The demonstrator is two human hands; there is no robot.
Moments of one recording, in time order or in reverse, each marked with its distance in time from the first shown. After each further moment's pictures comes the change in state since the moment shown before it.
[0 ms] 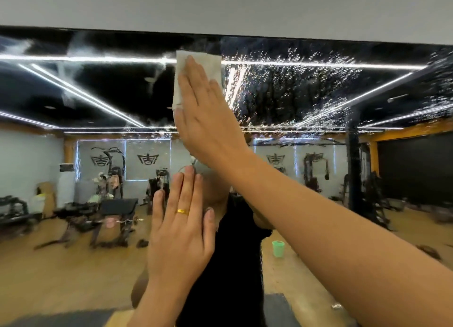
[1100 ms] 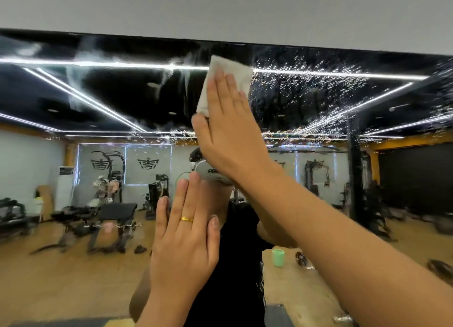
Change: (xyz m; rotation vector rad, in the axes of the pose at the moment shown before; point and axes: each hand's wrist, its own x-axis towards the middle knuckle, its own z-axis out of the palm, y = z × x) left_hand -0.003 0.001 0.001 -0.011 0.021 -0.003; right_hand -0.012 0.010 -0.017 0.143 -0.187 0.190
